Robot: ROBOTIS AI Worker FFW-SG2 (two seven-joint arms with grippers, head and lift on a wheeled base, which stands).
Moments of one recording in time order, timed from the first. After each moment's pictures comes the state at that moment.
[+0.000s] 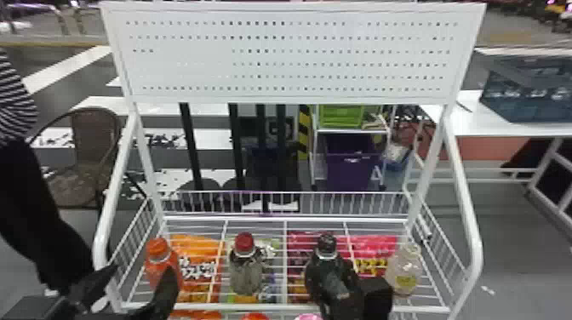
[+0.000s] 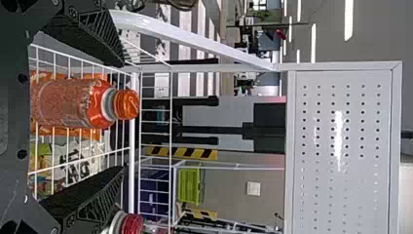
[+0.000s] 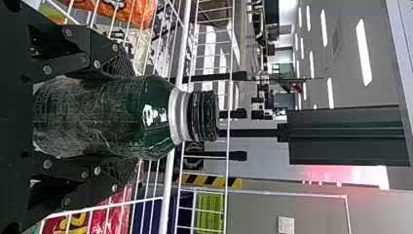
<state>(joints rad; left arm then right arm) 0.56 0.22 0.04 -2.24 0.23 0.24 0.10 0.07 -0.08 0.34 -1.46 -0.08 -0.02 -0.04</state>
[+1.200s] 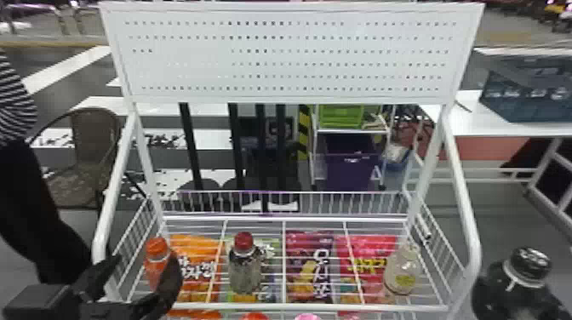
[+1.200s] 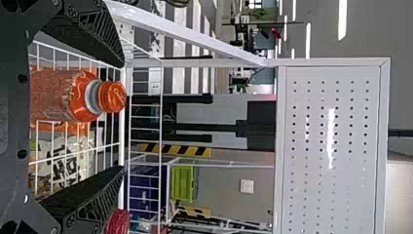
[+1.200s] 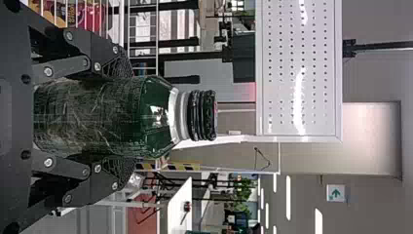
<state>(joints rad) 0.53 0.21 0.03 -2.25 0.23 0.25 0.11 0.77 -0.15 -0.15 -2.29 -0.21 -0.02 0.04</state>
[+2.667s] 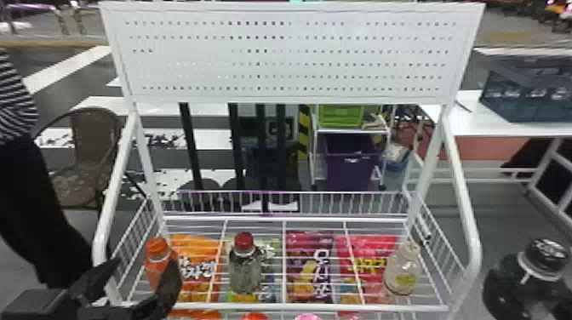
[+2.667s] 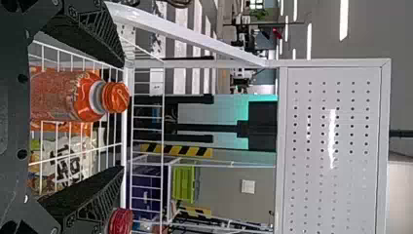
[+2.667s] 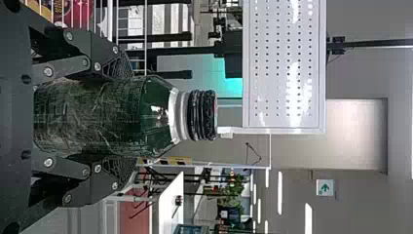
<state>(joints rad) 0.54 0.21 0.03 -2.25 0.23 0.25 0.11 0.78 -0.14 -0.18 -2.33 -0.22 -0.01 0.05</state>
